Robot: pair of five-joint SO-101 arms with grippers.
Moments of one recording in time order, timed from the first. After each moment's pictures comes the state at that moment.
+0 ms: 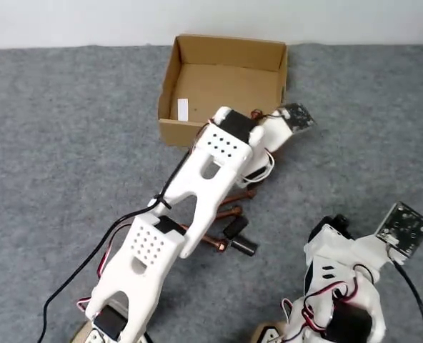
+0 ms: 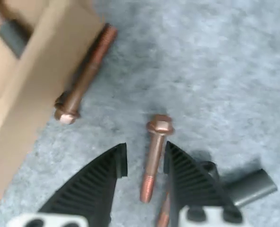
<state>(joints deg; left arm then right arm) 32.5 51.6 -55.8 98.5 -17.4 14.3 -99.7 69.8 78.4 -21.1</state>
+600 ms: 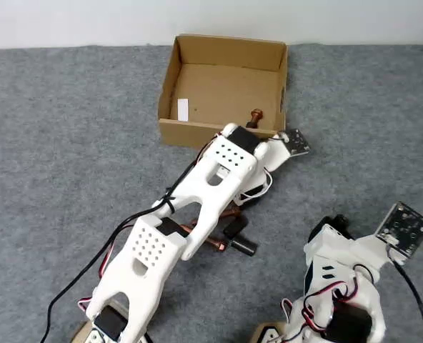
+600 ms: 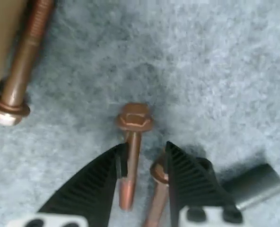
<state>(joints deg) 33.2 51.6 -40.5 90.9 -17.9 14.3 -99.7 69.8 78.4 -21.1</state>
